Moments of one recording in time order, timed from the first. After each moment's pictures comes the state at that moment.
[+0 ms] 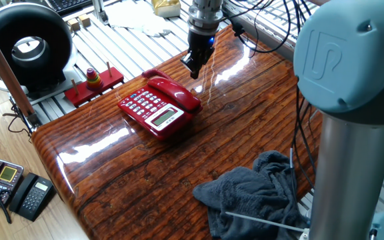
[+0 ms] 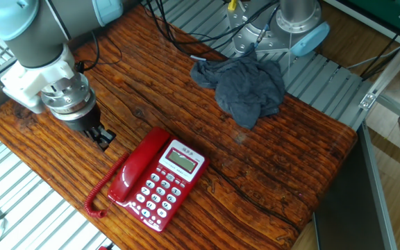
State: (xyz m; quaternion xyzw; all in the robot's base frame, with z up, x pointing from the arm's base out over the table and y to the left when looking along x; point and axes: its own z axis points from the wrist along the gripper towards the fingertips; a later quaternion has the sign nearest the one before) arm 0.640 -0.061 0.028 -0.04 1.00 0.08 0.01
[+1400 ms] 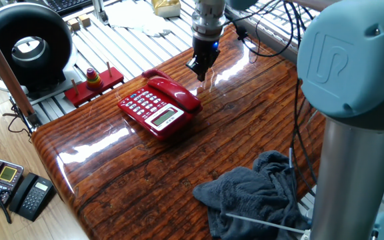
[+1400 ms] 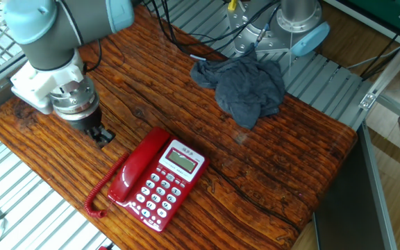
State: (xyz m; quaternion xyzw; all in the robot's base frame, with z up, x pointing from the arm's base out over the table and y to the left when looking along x) arm 0.619 -0.077 0.023 -0.02 1.00 0.04 -0.02
